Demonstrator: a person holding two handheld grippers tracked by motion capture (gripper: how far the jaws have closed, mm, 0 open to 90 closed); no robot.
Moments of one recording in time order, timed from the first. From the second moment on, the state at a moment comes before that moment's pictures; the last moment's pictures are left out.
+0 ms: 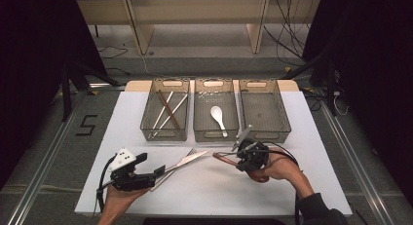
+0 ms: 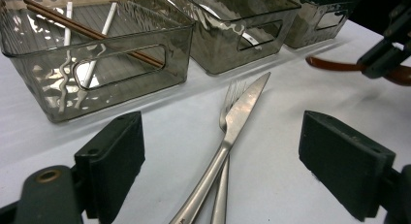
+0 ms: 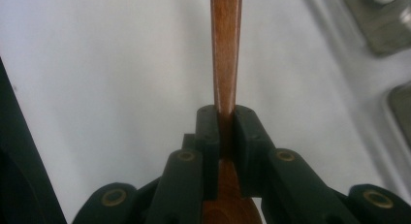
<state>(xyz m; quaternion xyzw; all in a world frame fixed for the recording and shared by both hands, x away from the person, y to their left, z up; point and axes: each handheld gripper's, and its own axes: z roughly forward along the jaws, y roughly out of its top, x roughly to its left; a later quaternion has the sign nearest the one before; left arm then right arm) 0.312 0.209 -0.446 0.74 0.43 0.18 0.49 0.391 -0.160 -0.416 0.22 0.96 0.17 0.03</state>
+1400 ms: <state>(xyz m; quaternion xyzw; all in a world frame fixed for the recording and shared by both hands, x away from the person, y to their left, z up) 0.312 0.211 -0.445 0.73 0.43 0.17 0.50 0.516 -0.114 -0.350 0.40 0.85 0.31 0.12</state>
